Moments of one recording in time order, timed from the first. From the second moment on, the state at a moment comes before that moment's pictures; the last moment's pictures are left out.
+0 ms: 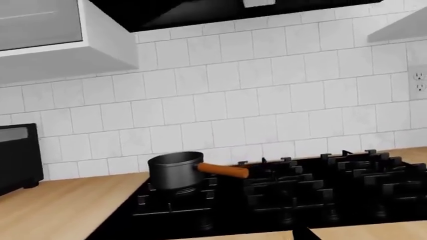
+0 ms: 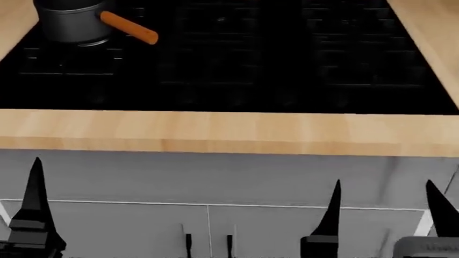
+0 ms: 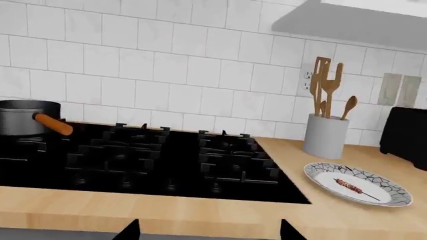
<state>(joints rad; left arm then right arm) -0.11 -0.22 0.03 0.96 -0.14 -0.77 -0.18 0.11 0.36 0.18 -1.02 0.45 0.97 0.26</state>
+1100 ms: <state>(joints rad) -0.29 -0.79 0.20 1.04 -0.74 -0.57 -0.87 0.25 0.61 0.27 -0.98 0.84 1.02 0.54</state>
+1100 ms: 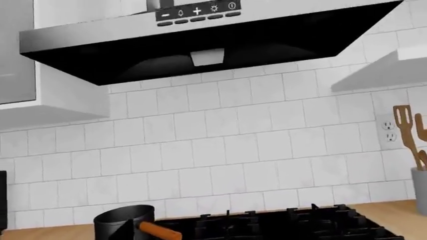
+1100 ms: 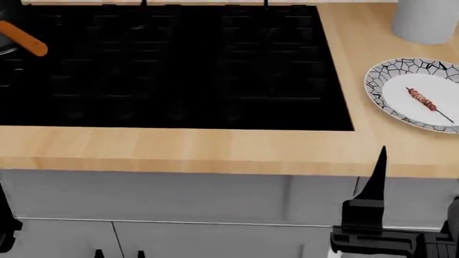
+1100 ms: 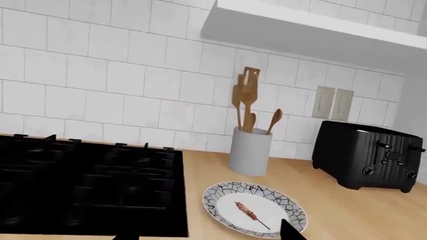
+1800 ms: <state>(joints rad) -0.09 -1.54 0.64 1.05 -0.33 0.35 -1.54 0.27 0.62 0.18 -0.90 0.76 0.93 0.50</state>
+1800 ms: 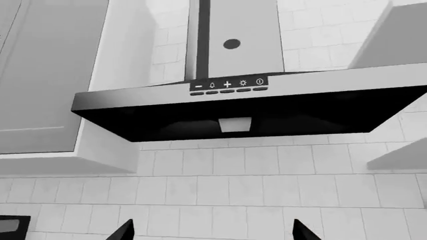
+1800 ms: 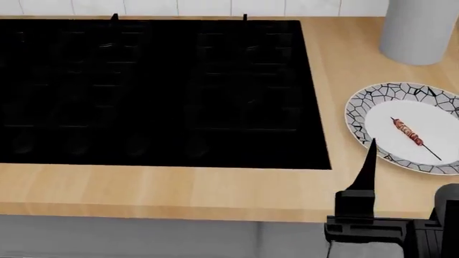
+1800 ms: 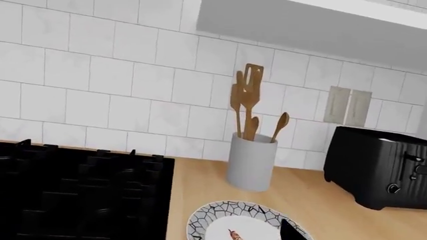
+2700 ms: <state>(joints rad) 0.77 -0.76 -0.41 1.05 -0.39 0.39 -0.71 0.21 0.64 0.21 -0.88 0.78 0.89 0.49</state>
